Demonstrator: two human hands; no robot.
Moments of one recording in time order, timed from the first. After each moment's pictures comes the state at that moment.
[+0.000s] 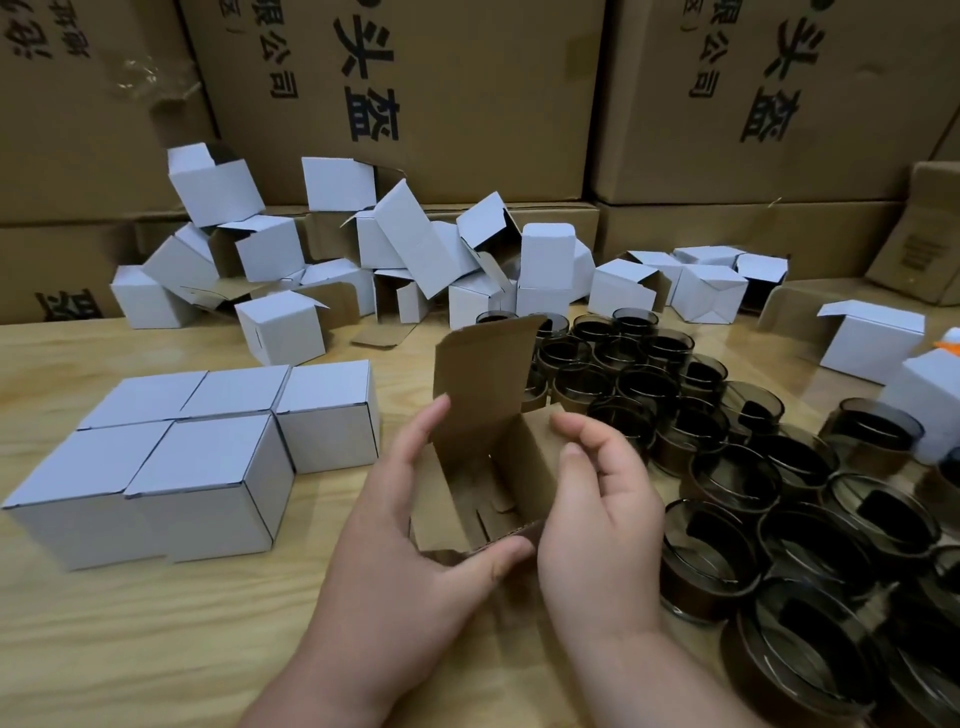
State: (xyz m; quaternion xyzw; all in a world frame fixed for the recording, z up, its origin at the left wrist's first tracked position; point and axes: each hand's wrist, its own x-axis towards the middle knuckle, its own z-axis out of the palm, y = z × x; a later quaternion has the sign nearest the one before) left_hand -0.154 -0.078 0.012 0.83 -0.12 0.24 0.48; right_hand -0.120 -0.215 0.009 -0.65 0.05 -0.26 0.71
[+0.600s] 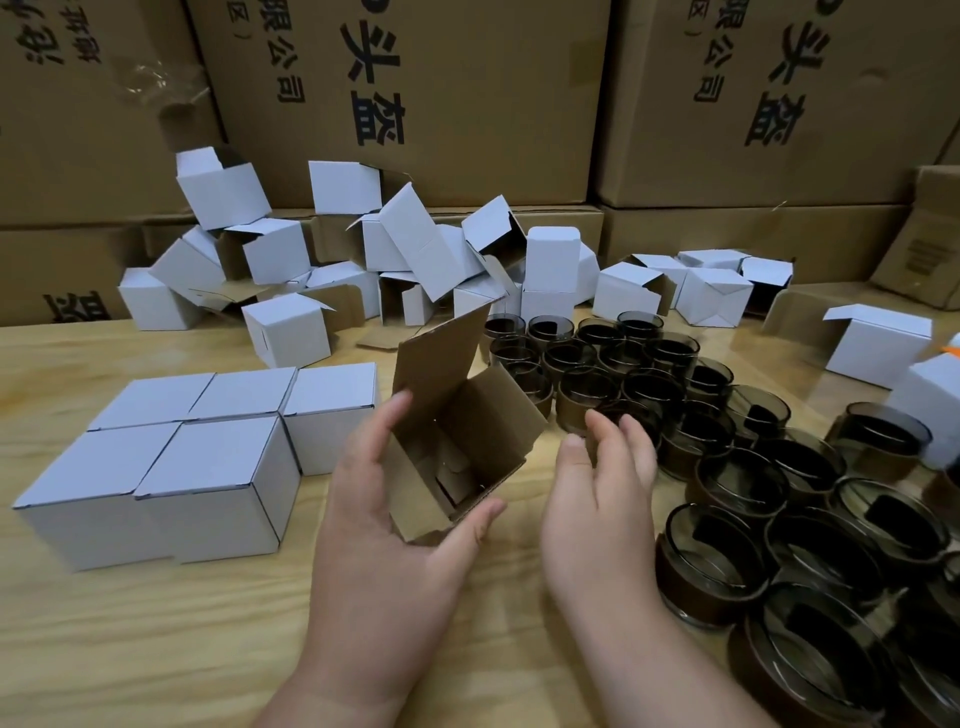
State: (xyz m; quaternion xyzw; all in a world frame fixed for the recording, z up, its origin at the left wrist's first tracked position) left_hand -0.146 -0.079 0.007 0.79 -0.08 0.38 0.47; right_hand -0.106 -0.221 0.003 -0.79 0.08 -0.21 0.58
